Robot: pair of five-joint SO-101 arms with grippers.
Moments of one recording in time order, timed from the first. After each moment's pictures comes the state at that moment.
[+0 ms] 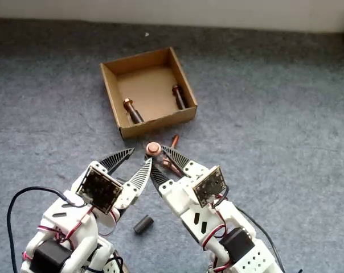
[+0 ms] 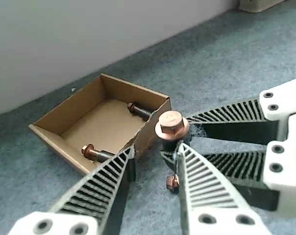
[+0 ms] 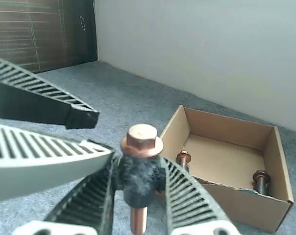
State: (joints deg) left arm 21.4 -103.7 69.1 65.5 -5.4; right arm -42.1 -103.3 96.0 17.3 4.4
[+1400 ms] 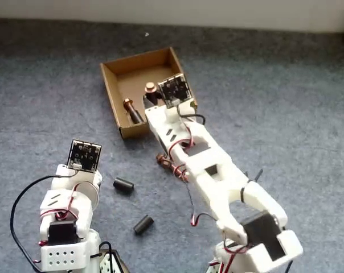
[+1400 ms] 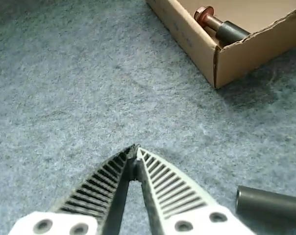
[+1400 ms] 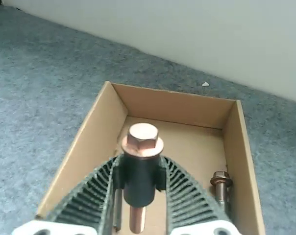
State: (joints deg) left arm -12.0 -103.2 95.8 54.9 -12.8; right arm -30.5 -4.9 43.2 -13.6 4.4
